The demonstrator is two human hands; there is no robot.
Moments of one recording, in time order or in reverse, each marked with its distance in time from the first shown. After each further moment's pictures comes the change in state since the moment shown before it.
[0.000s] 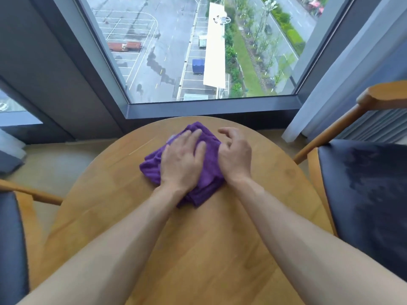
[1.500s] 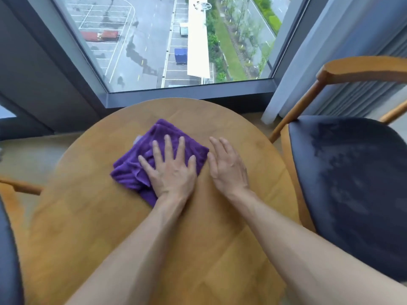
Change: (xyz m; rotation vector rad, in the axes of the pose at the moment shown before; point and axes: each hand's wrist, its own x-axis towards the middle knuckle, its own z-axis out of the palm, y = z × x) left_hand -0.073 0.023 0.040 0.404 -0.050 -0.209; right_hand -0.078 0.041 -0.053 -0.489 -0.205 -0.045
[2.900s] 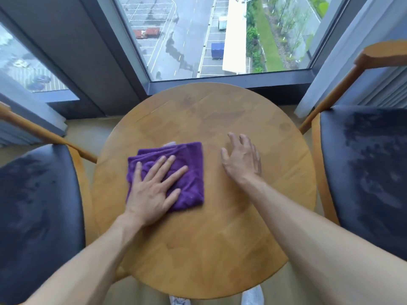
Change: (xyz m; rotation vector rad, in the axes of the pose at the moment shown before) left_hand -0.115 -0.154 -0.020 0.182 -0.054 0.381; right_hand -0.047 -0.021 0.011 -0.041 -0.078 0.085
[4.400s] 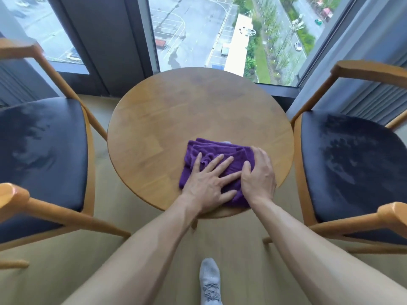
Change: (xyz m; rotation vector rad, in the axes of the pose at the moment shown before) left_hand -0.083 0.164 0.013 -0.089 -0.009 0.187; right_hand -0.187 0.061 -0.016 0.164 0.265 -0.045
